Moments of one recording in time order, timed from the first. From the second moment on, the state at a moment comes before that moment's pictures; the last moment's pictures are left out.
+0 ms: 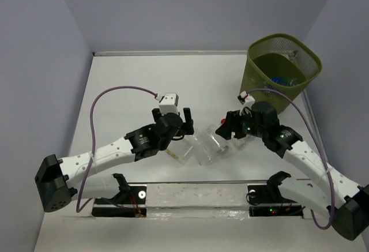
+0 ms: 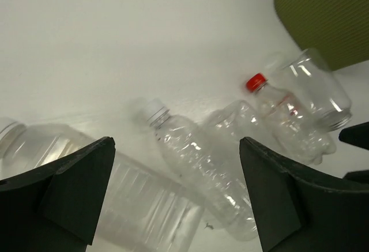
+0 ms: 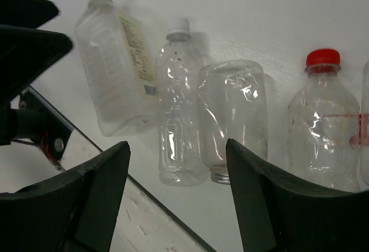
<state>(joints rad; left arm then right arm) -1.03 1.13 0.83 -0.21 -0.59 -0.68 0.52 0.86 0.71 -0.36 -0.27 0.45</state>
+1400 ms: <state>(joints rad) -1.02 0.88 0.78 -0.34 -0.55 -0.62 0.69 1.20 1.22 -0.39 0.24 0.26</state>
